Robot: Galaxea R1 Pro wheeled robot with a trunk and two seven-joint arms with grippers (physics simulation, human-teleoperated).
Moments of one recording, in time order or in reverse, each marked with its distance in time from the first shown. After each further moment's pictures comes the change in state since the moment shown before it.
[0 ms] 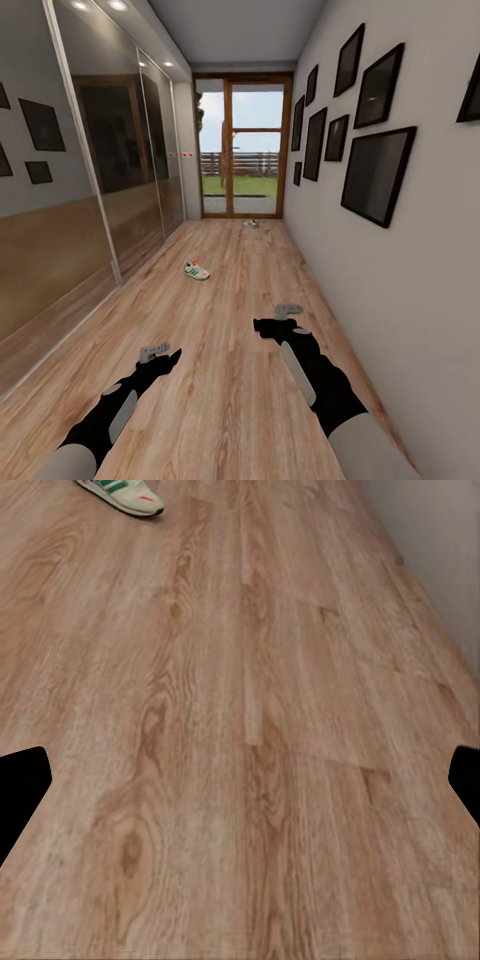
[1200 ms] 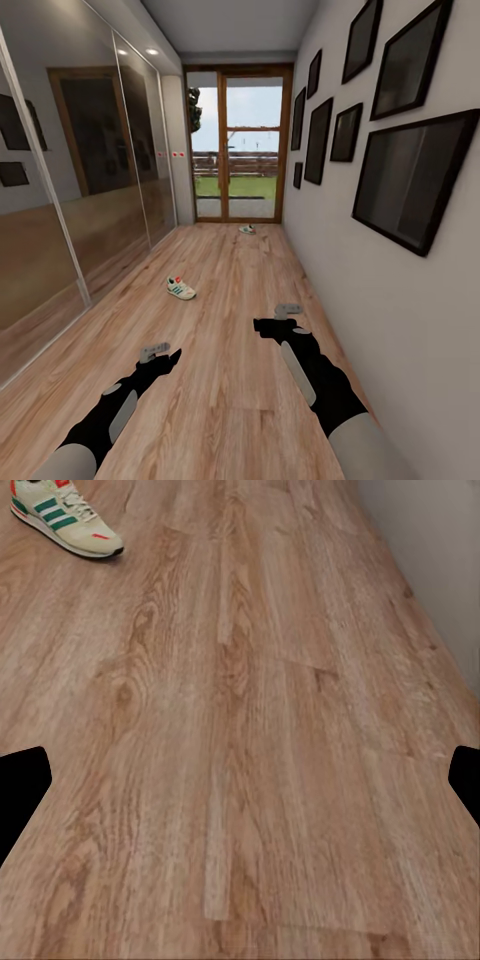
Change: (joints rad) left arm 0.000 0.000 0.000 0.000 0.000 0.000 0.000; right arm -0.001 0.000 0.000 0.000 0.000 0.000 0.000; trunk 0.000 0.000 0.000
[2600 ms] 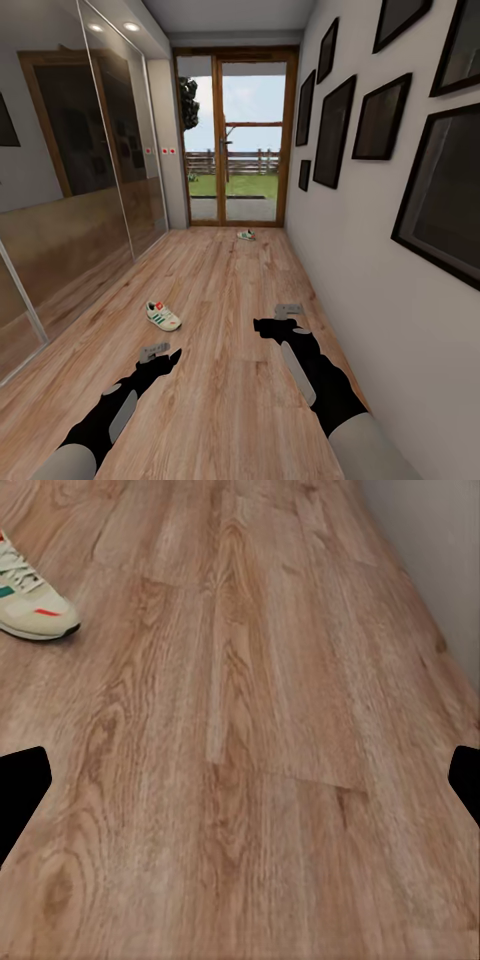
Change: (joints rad) left arm 0.000 0.000 0.000 0.000 0.000 0.000 0.000; right arm 0.000 0.000 0.000 0.001 0.000 0.000 0.000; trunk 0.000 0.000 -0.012
